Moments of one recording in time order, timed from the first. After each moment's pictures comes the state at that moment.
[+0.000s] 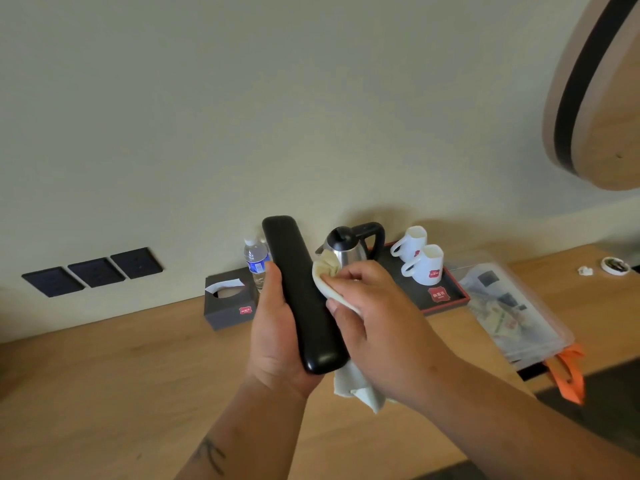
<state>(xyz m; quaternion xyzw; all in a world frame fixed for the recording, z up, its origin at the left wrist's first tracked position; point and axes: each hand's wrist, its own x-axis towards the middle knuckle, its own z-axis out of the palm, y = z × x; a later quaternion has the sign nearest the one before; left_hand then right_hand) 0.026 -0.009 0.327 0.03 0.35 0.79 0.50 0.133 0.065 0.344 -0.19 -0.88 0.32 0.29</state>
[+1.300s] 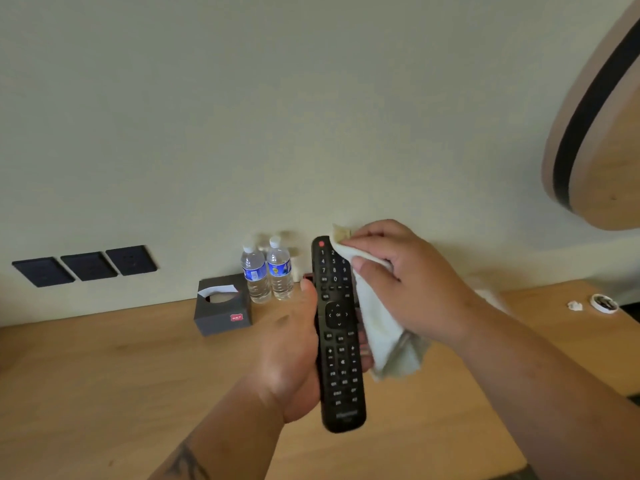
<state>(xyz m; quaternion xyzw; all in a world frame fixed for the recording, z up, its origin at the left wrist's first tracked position) 0.031 -0.003 0.339 0.15 0.49 0.67 0.54 0.118 0.139 0.382 -0.16 -0.90 0.29 0.27</state>
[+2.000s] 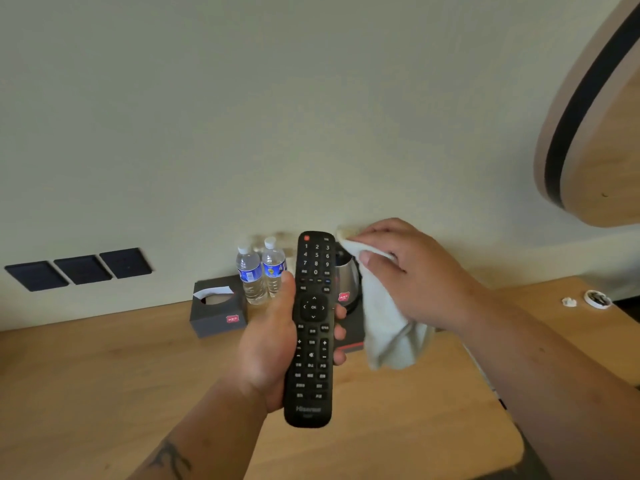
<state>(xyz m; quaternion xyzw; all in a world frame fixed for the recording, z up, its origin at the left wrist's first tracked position) 0.026 -0.007 0.350 0.14 0.48 0.71 0.49 0.127 0.154 0.387 -0.20 -0.92 0.27 0.22</state>
